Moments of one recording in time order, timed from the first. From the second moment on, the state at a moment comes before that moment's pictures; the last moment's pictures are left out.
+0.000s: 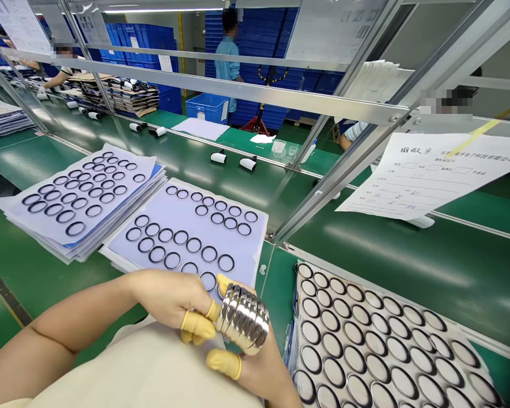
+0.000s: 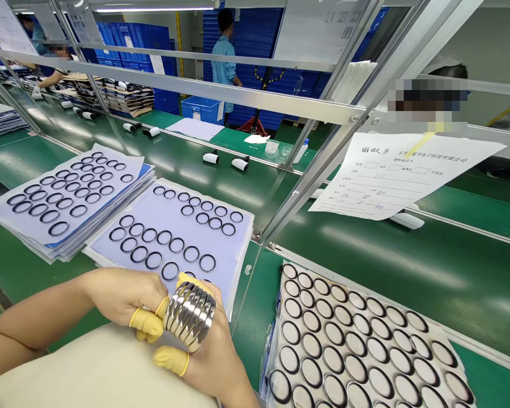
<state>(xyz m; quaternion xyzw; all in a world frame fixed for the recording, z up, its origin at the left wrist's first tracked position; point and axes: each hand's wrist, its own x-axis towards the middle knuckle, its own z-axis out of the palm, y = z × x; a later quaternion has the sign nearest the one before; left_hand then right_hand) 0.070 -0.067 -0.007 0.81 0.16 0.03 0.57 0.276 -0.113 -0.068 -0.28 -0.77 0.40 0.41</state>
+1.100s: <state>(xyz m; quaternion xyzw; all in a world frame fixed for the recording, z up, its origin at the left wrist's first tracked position) 0.092 -0.077 -0.020 0.72 0.21 0.32 0.58 0.271 -0.130 -0.078 -0.27 -0.78 0.34 0.45</state>
